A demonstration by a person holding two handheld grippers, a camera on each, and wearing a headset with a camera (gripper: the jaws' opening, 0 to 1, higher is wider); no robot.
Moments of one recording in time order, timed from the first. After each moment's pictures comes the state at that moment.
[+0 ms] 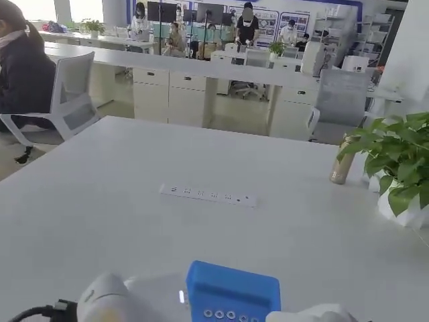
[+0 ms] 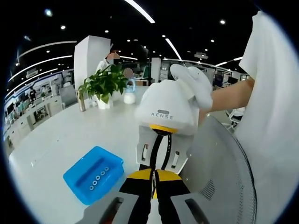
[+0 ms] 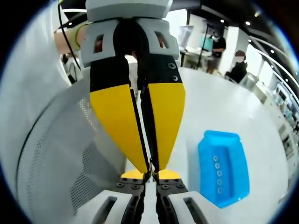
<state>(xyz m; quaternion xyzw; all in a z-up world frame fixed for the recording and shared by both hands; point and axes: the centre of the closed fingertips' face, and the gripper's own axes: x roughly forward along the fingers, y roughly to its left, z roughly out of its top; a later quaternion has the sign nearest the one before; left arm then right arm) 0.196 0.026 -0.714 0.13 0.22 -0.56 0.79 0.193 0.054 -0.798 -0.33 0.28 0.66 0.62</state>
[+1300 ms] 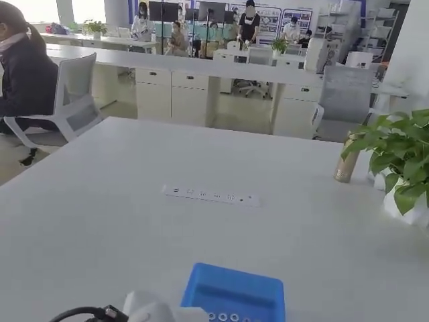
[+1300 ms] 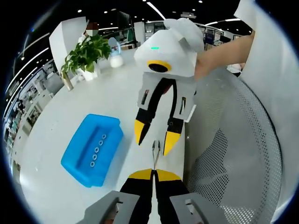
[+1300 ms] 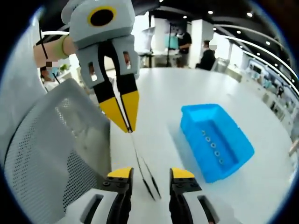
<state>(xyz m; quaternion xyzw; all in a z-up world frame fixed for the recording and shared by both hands) 0.198 0.064 -0.791 0.30 0.33 -0.55 0.71 0.217 0.028 -0.820 -0.20 0.29 0.57 0.74</state>
